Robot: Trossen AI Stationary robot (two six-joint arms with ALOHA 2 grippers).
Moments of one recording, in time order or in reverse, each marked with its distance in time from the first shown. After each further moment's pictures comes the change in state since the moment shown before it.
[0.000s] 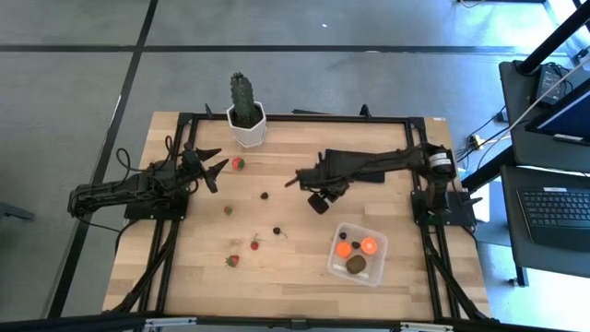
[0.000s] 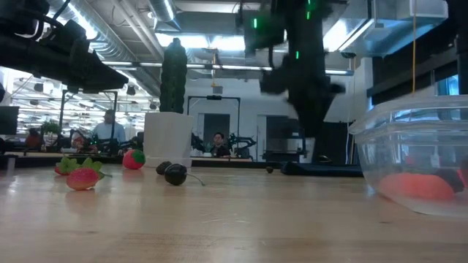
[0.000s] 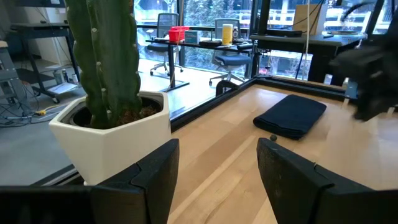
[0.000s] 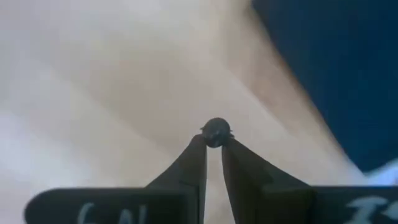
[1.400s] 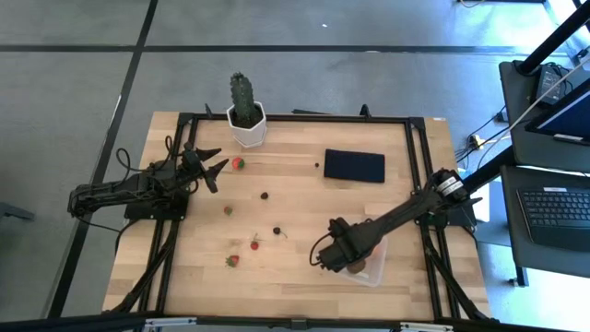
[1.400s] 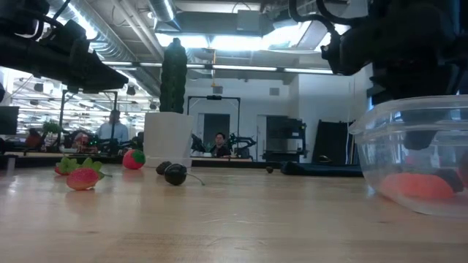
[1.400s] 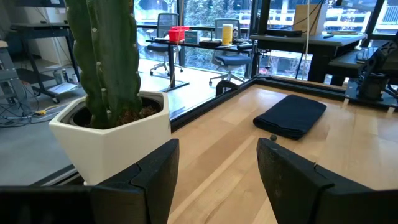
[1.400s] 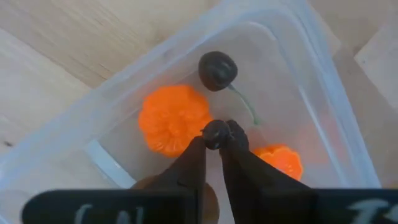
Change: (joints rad) left arm 0.000 0.000 0.000 0.000 0.000 -0.001; right arm 0.495 -0.003 -0.124 0.078 -0.030 0.565
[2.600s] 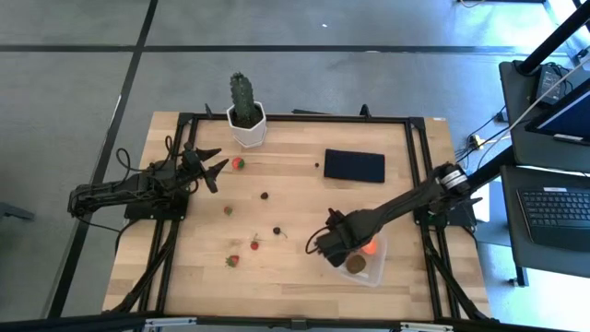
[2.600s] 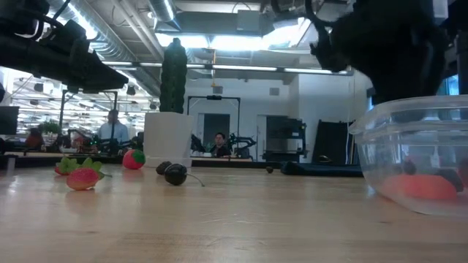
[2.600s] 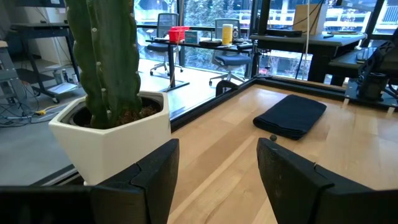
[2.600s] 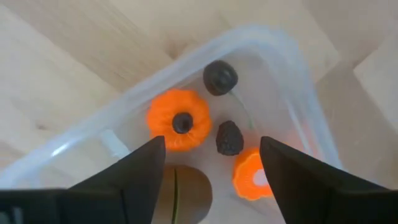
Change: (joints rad) left arm 0.000 0.000 0.000 0.000 0.000 0.000; right arm -0.074 -0.057 0.001 0.001 -0.076 -0.128
